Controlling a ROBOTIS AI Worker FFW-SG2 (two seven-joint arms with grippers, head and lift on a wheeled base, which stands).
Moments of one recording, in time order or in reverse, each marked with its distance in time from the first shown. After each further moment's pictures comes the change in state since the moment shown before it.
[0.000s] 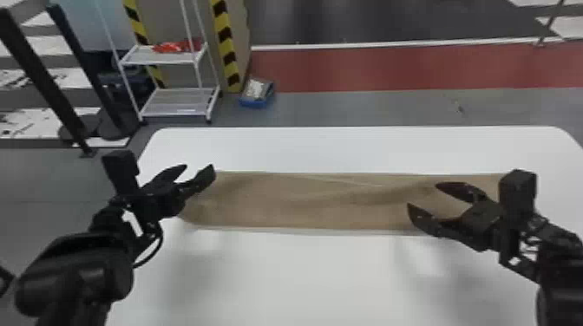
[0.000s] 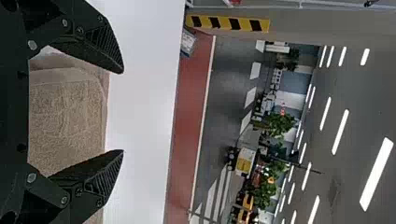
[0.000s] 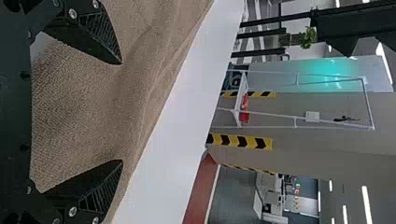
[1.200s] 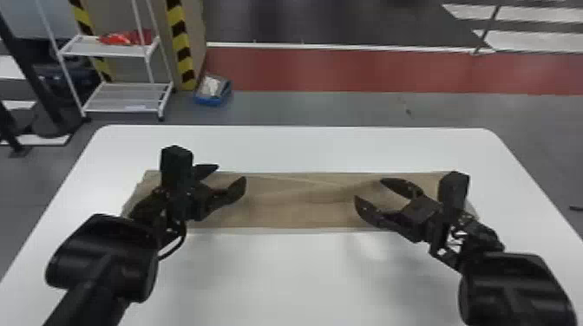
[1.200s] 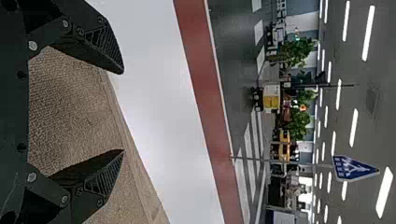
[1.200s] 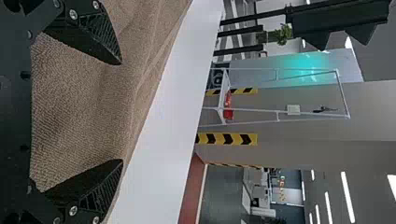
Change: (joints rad) left arm -0.150 -0.032 -0.381 0.212 -0.188 -0.145 0.054; right arm -0.057 0.009 -0.009 0.166 -0.088 -0.124 -0.020
